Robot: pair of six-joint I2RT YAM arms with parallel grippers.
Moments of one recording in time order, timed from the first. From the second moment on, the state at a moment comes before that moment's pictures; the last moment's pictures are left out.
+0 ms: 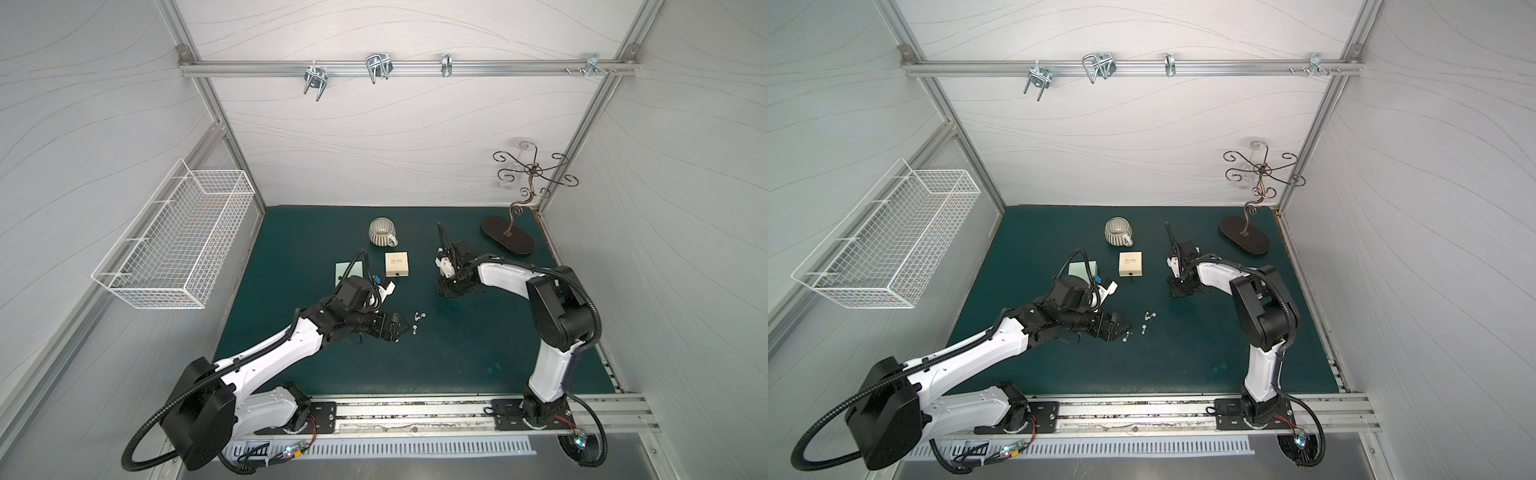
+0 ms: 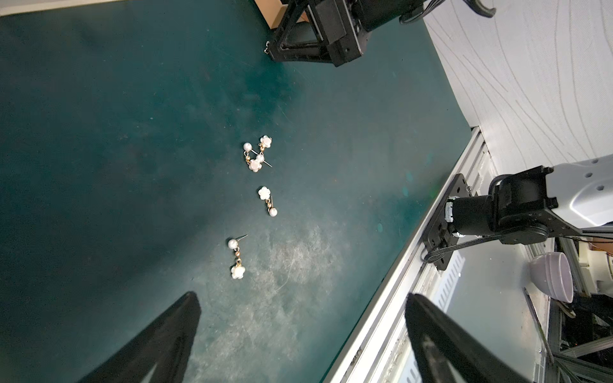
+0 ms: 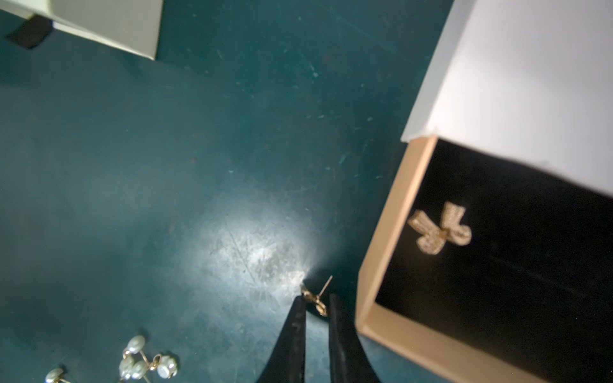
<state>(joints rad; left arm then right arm) -0.66 1.17 0.68 -0.32 0.43 -0.39 0.49 1.86 1.15 -0.48 -0.21 0.11</state>
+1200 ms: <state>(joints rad) -0.66 1.17 0.68 -0.32 0.43 -0.39 0.49 1.76 1.19 -0.51 -0.25 0.11</state>
